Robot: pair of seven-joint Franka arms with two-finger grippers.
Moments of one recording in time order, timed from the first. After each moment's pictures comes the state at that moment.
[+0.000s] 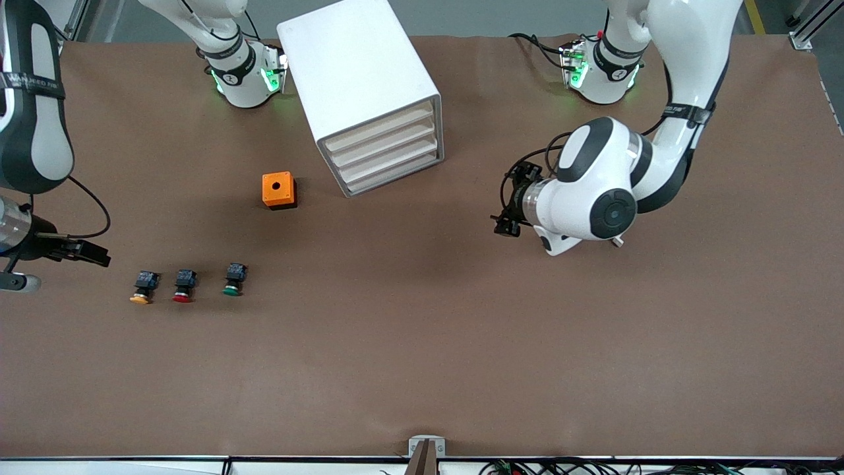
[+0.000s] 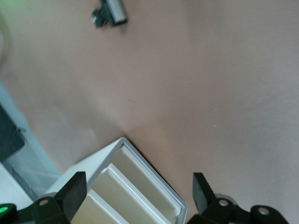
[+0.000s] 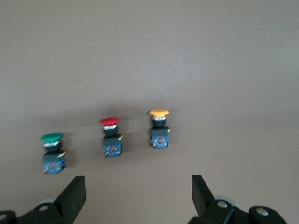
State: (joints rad) left arm -0.23 0.46 -0.31 -1.63 -0.38 1.73 -1.77; right arm -0.18 0.26 -0.05 -1.82 -0.04 2.12 -0.07
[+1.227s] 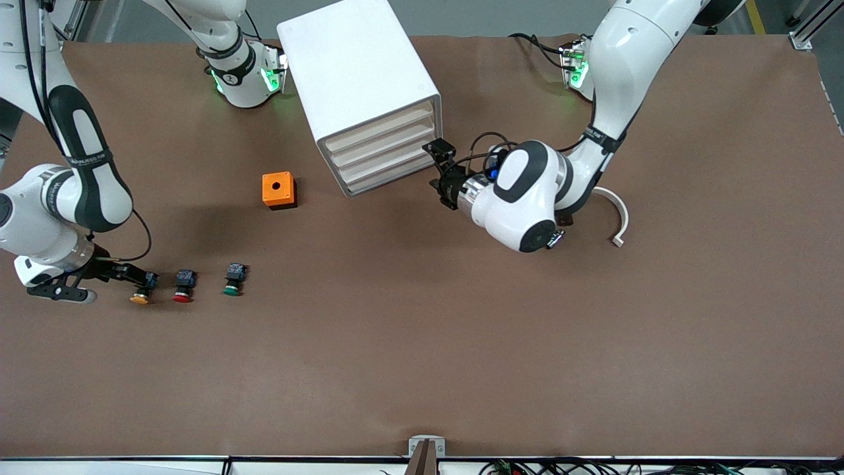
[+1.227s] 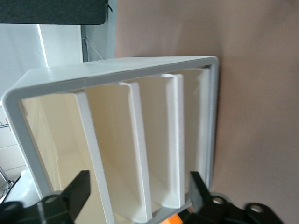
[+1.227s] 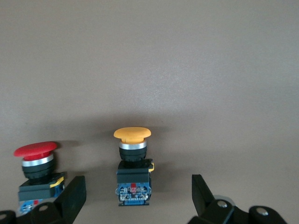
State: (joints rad) left arm -0.38 0.62 -0.31 -1.59 -0.80 1.73 -2.38; right arm -0.27 0.49 -0.04 -2.00 0.02 2.60 -0.19
